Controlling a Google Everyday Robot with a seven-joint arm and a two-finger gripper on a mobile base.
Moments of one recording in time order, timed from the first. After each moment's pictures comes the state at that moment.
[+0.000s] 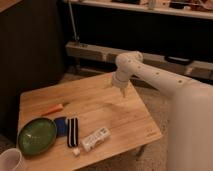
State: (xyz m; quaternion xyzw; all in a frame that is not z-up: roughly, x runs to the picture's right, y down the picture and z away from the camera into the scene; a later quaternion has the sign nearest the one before) arm 0.083 0.047 0.838 -0.17 -0.26 -0.51 0.81
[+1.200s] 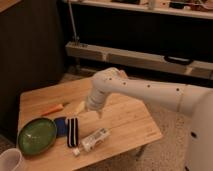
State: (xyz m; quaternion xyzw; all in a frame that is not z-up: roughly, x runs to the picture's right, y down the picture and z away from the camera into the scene) arm -0.155 0.115 0.730 -0.08 -0.43 -0.67 0.60
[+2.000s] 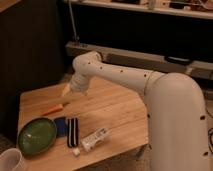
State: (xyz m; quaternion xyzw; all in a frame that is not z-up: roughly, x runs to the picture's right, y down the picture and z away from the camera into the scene) arm -0.152 0.013 0.809 -0.07 -0.35 -0.67 0.65
